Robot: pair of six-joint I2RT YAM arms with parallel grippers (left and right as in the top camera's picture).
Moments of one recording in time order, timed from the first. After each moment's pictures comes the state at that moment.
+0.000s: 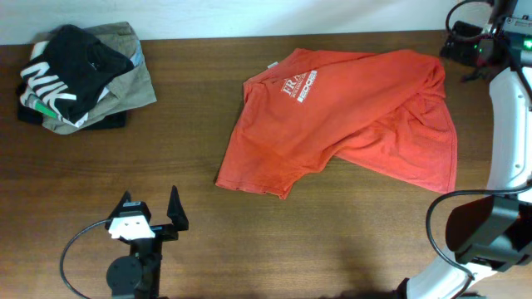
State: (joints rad) left arm 0.05 0.01 0.01 -0.08 0.01 -0.12; right arm -0.25 1.90 2.02 -0.98 0.19 0.19
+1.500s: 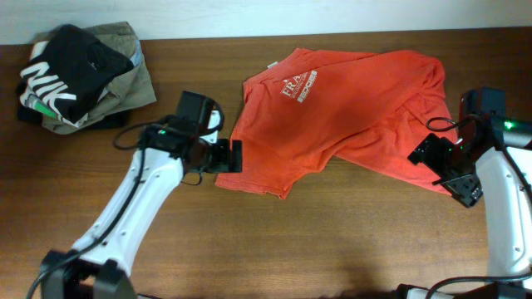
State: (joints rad) left arm -0.31 1.58 1.23 -0.88 0.13 -0.26; right arm -0.25 1.45 1.33 -1.33 0.04 0.58
